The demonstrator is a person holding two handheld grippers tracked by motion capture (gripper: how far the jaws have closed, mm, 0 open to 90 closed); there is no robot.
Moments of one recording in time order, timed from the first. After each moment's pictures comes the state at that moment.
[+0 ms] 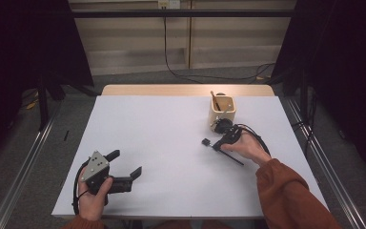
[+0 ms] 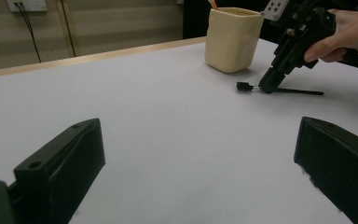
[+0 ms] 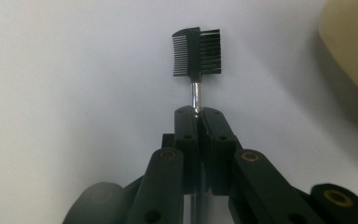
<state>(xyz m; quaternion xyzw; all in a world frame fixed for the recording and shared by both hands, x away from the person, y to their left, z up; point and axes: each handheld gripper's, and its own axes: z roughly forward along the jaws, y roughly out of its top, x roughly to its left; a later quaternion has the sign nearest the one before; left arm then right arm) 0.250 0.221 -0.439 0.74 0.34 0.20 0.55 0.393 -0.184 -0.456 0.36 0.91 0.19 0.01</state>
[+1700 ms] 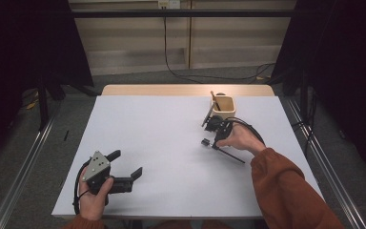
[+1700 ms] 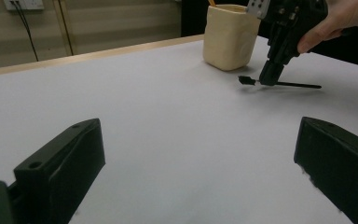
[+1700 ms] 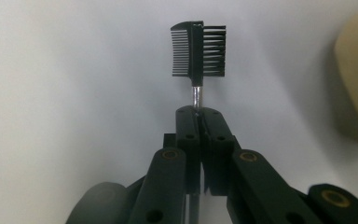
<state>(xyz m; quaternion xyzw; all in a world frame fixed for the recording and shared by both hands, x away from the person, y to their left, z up) 0.251 0.219 -0.440 0.74 0.34 0.20 0.54 0.407 -0.158 -0.436 0.30 0.95 0.08 -0.01</state>
